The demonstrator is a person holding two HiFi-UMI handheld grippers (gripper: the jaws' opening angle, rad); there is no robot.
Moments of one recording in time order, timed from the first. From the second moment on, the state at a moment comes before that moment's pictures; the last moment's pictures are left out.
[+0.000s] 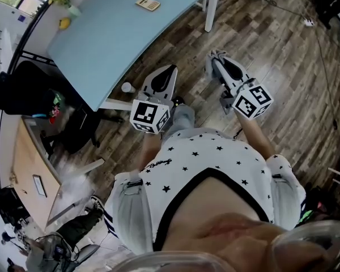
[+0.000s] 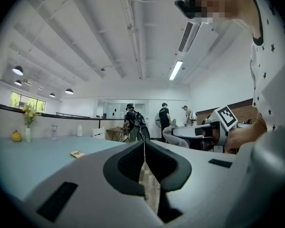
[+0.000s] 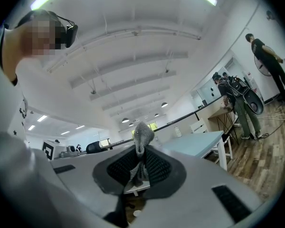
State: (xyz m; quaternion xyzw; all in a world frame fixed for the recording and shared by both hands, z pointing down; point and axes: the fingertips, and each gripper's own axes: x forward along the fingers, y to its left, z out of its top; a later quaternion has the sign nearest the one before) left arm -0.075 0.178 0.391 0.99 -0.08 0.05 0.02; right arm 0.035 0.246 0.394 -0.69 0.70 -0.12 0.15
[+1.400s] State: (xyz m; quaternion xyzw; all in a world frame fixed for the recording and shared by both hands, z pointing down) left arm -0.032 -0.048 0.389 0.99 -0.11 0.05 0.02; right arm 0.096 0.020 0.389 -0.68 0.71 -0.12 0.12
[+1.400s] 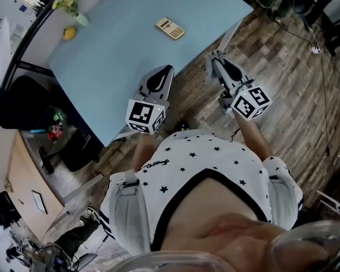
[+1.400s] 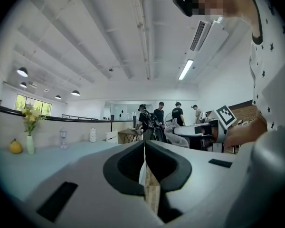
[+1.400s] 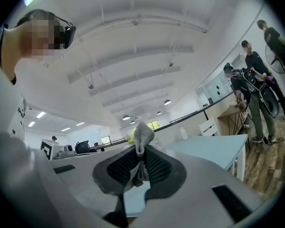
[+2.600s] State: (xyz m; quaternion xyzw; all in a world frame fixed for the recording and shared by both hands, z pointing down) left arm -0.015 -0.191 0.406 0.93 -0.37 0.06 0.04; right arm 0.141 -0.210 0.418 -0.48 0.85 -0.17 0.08
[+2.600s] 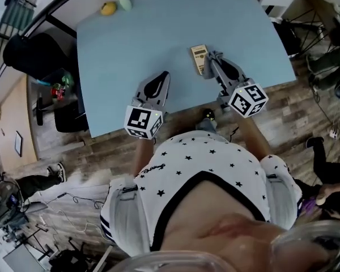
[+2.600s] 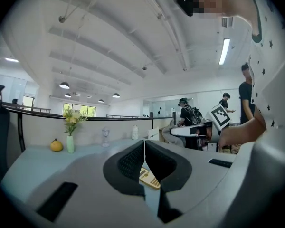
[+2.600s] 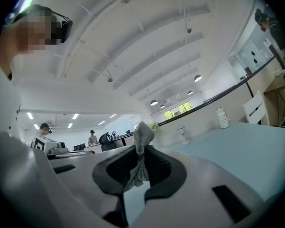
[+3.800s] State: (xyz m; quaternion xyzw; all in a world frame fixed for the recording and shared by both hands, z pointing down) left arm 0.017 -0.239 0.409 0.86 -0.51 0.08 0.05; right arm 0.169 -0.319 0.517 -0.39 0.89 -0.23 -0.06
